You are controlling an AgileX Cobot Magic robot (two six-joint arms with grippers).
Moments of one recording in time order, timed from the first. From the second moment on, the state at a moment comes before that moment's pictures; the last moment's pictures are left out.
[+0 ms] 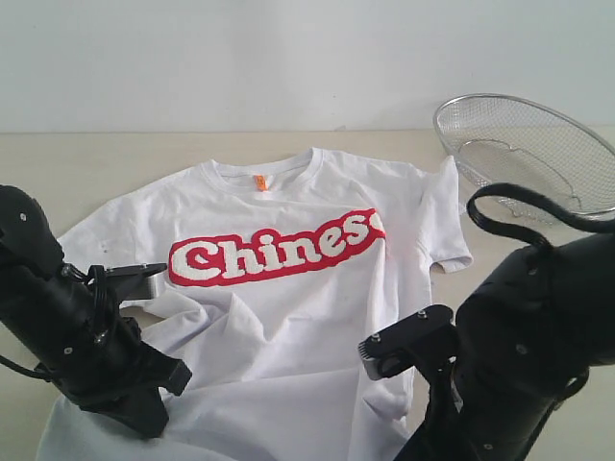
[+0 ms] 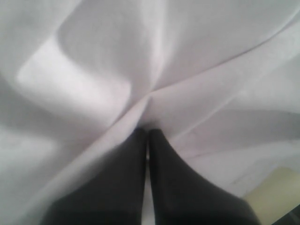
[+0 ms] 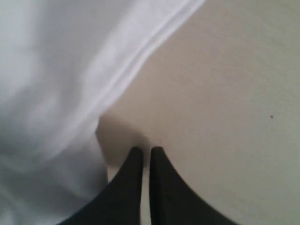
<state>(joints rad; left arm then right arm) -0.32 1.82 -0.74 -0.63 0.70 0.50 0.66 1.65 -0.66 0.01 0.62 0.30</state>
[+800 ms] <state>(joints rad) -0.32 1.82 -0.74 -0.63 0.70 0.50 0.73 1.75 -0.90 0.86 0.51 -0.55</state>
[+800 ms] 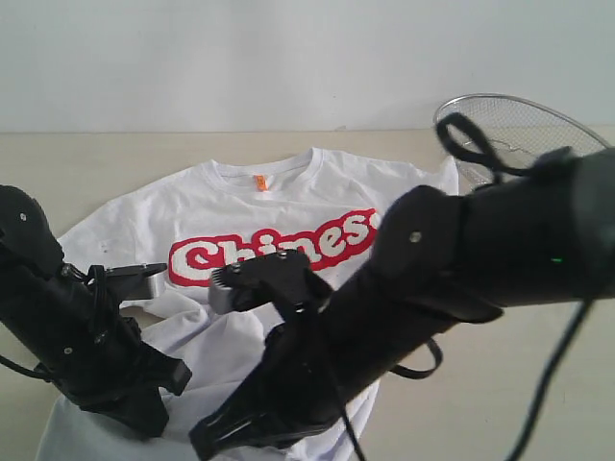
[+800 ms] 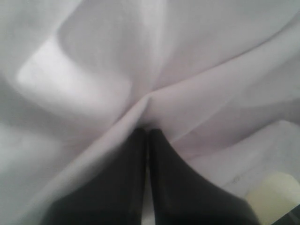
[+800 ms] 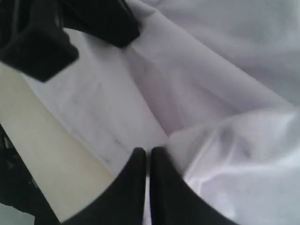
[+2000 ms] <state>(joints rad) -0.32 1.82 -0.74 -0.66 0.70 0.58 0.77 1.79 -1.04 0.26 0.91 -0.08</state>
